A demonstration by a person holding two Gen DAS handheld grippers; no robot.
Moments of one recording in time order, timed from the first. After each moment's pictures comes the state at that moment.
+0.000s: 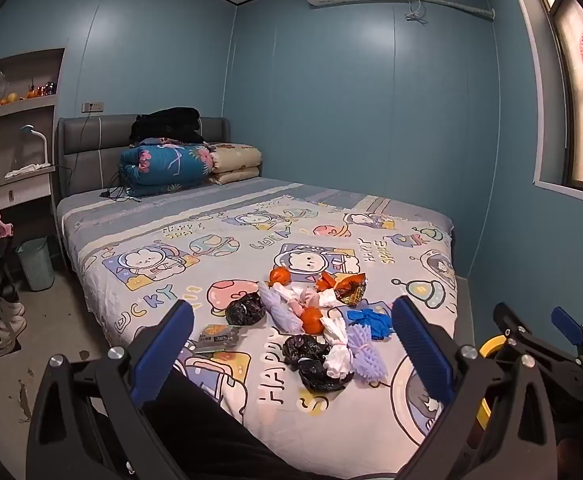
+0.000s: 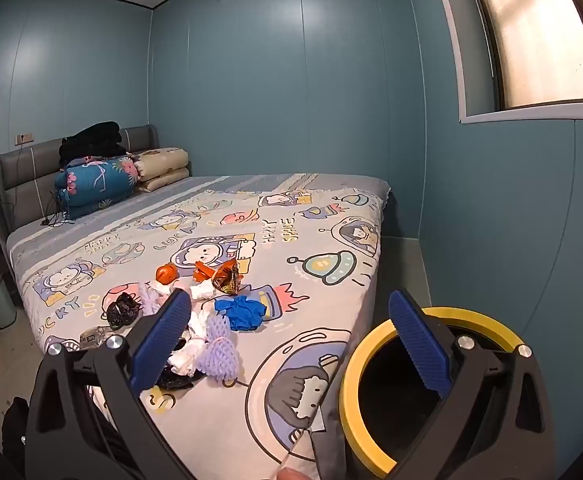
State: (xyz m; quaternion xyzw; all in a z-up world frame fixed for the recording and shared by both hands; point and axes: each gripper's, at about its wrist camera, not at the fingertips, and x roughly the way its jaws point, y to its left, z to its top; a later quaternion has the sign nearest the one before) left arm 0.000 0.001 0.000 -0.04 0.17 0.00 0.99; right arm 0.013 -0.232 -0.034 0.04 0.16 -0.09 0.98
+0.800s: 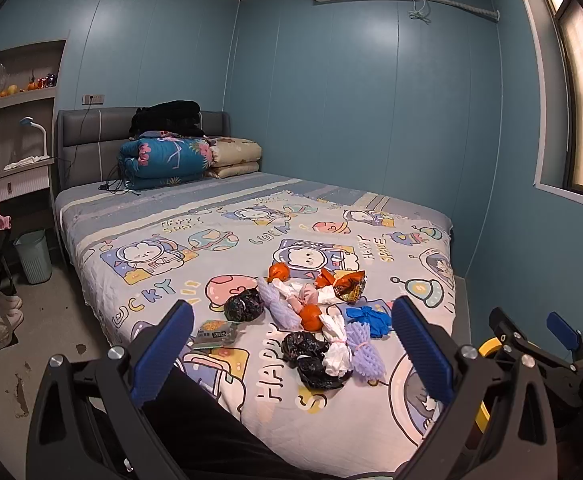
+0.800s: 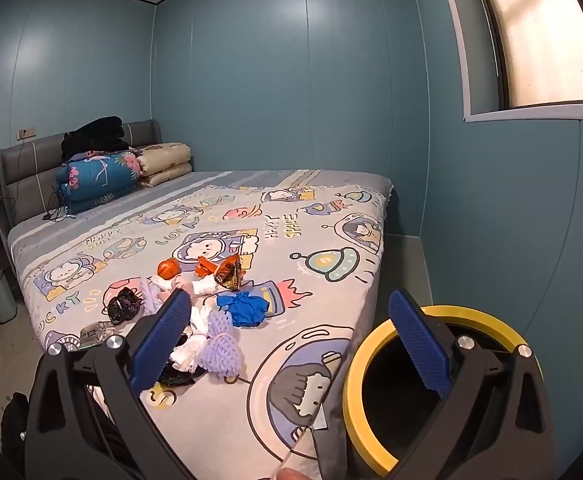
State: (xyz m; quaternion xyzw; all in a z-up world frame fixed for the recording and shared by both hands) left arm 0.005 0.003 -0.001 -0.05 0.18 0.00 0.98; right arm 0.015 -0.229 -0.037 0.04 0.16 -0.10 0.98
